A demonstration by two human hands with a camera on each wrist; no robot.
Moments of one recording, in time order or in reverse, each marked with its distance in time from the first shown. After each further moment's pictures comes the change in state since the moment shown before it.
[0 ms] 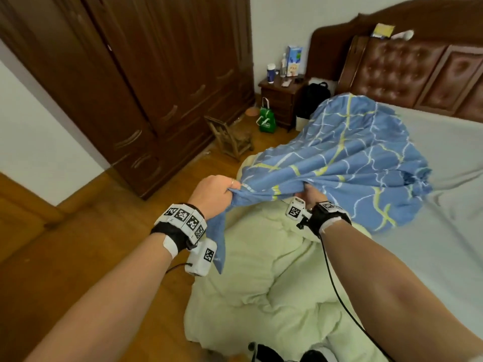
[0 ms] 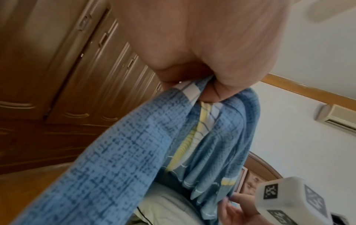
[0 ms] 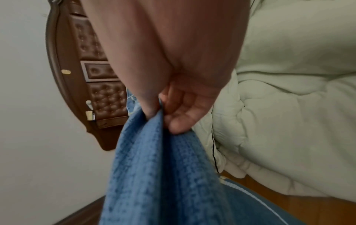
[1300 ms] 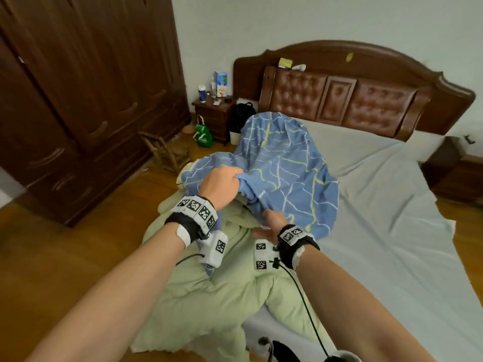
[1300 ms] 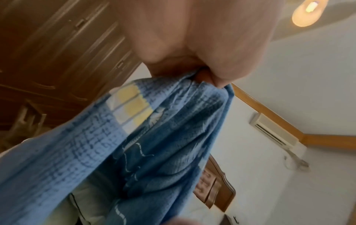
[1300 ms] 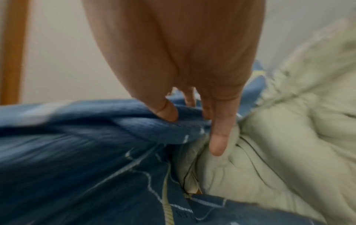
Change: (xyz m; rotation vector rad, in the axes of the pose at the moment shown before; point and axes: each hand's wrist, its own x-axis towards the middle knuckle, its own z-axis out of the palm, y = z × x) left_hand -0.043 0.178 0.068 -0.255 0.101 0.176; right_hand -0.188 0.046 -0.149 -0.422 0.001 -0.036
